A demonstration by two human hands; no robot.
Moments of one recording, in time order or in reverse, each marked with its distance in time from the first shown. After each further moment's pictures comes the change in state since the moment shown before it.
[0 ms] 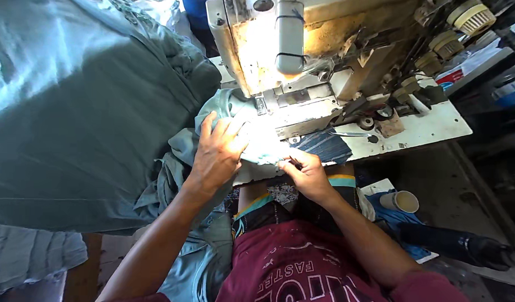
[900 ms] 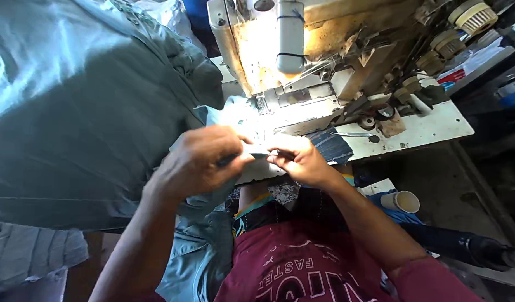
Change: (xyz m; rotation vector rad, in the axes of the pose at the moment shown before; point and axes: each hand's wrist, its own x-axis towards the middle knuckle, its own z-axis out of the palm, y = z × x) left_hand -0.002 -0.012 -0.065 -0.645 0.103 0.167; right_hand 0.043 -0.032 -0.008 -0.034 -0.279 -0.275
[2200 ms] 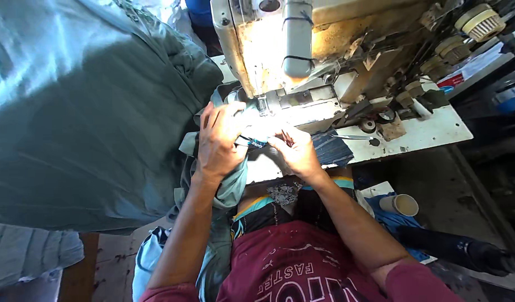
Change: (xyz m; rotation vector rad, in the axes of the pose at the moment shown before) left_hand -0.004 -0.056 0.071 0.452 0.244 -0.203; right_hand 0.011 0.034 0.019 -0.004 0.341 0.121
